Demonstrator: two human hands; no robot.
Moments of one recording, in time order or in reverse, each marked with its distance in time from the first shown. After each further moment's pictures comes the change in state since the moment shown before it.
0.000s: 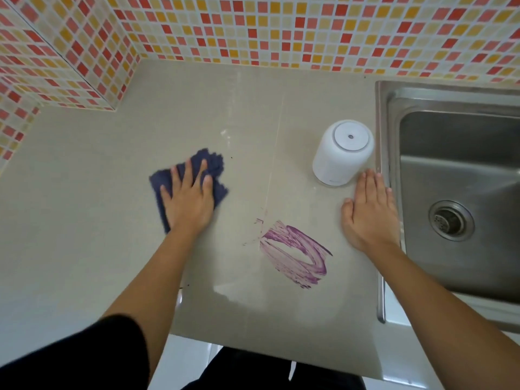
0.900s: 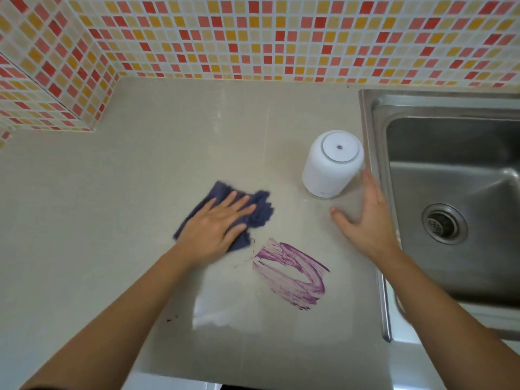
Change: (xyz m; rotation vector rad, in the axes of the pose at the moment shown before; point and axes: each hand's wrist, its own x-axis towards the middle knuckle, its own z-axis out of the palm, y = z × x) left_hand -0.009 0.014 0.008 0.053 -0.106 0.899; right_hand 0.008 0.003 -0.015 0.646 0.071 0.001
